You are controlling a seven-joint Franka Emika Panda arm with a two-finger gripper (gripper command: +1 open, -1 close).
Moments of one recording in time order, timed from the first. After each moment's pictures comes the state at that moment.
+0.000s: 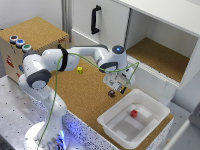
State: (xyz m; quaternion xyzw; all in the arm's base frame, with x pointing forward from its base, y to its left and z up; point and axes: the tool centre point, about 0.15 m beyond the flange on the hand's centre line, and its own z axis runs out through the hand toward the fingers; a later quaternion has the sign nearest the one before) arm 0.388 -0.296 0.383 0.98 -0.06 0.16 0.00
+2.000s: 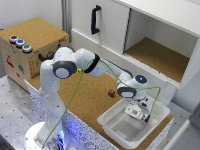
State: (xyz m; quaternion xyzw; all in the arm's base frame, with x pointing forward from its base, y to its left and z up) arm 0.371 -0.403 0.216 1.00 0.08 0.02 0.02
